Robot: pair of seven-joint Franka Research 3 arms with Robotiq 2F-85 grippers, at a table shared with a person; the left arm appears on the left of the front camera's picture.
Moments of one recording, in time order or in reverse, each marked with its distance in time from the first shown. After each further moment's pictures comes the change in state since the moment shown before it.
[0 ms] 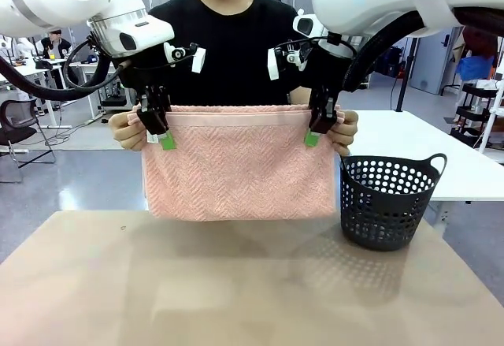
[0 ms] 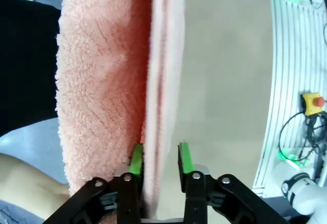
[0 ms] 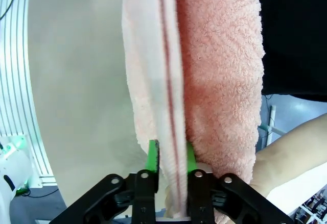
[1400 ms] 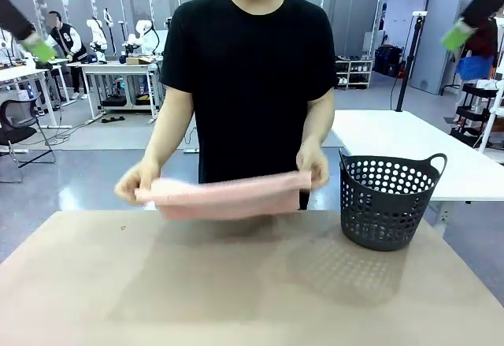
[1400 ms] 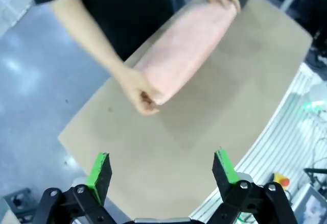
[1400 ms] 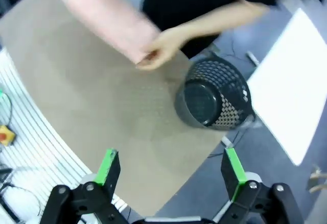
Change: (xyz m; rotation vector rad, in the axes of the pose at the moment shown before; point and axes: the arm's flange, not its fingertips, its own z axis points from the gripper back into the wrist) left arm -0.169 -0.097 0.187 0.282 -0.292 0.661; right arm -0.185 0.073 0.218 -0.240 -0.221 -0.722
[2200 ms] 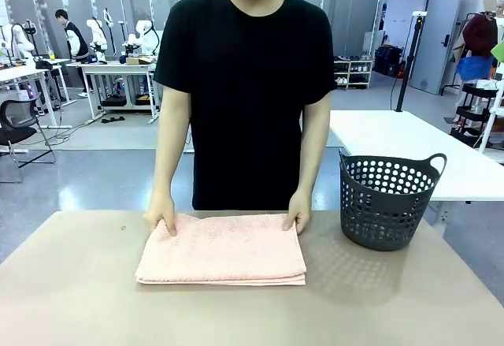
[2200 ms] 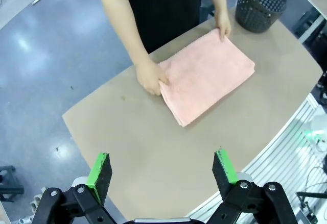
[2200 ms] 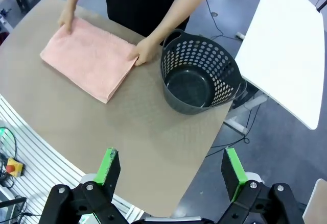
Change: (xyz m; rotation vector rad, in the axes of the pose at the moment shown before) left arm -0.051 0.031 0.021 0.059 -0.062 0.181; right arm -0.053 -0.042 -0.002 -0.027 -0.040 -0.213
